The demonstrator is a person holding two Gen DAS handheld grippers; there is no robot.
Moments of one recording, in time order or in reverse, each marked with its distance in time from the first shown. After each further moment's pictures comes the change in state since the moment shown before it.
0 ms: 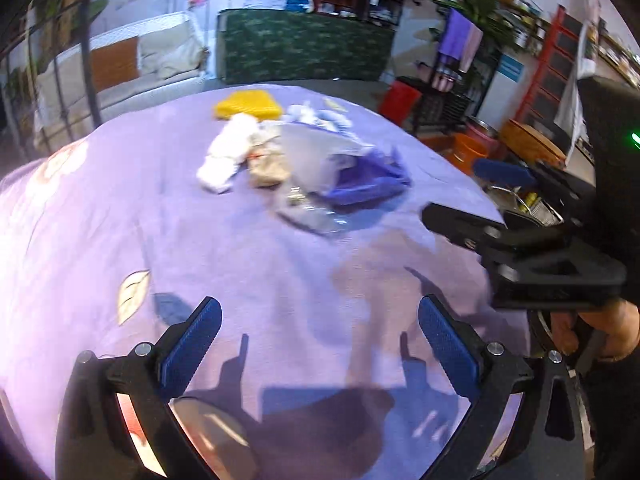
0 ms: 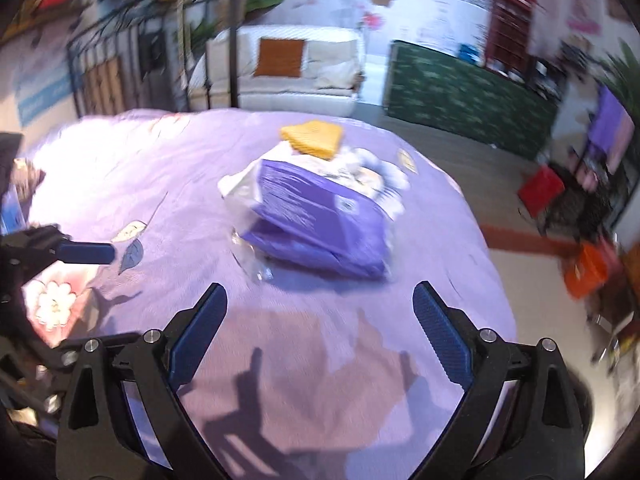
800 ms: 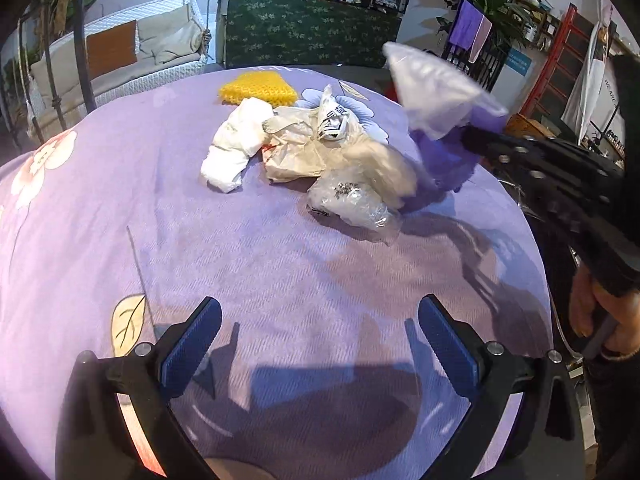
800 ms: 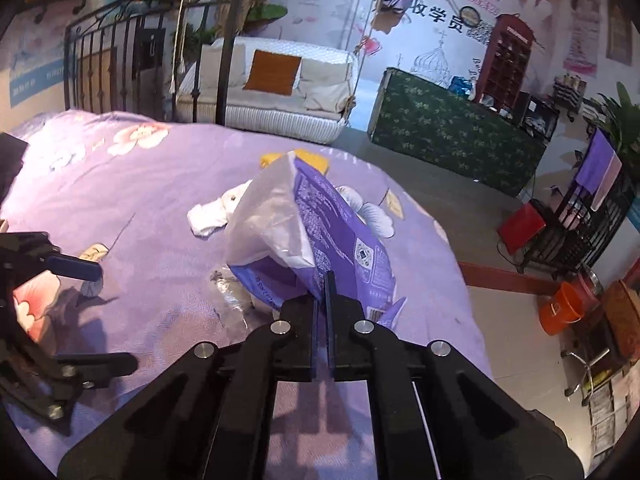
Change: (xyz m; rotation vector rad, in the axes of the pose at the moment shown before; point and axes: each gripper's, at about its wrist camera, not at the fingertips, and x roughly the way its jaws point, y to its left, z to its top) left arm 0.029 0.027 0.017 -0.003 0.057 -0.017; right arm -0.015 -0.018 0.014 -0.002 -0.106 -0.094
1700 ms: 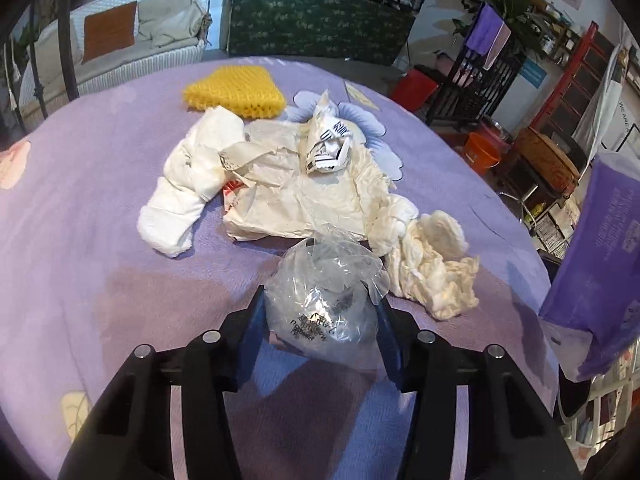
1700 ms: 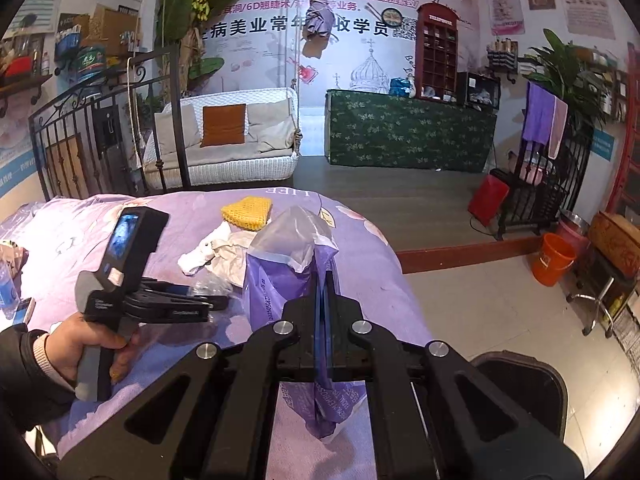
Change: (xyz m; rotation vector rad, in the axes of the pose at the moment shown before) left arm 0.043 -0.006 0.048 -0.064 0.014 -0.021; right arm -0.108 -0.065 -0.032 0.264 -0.098 -0.055
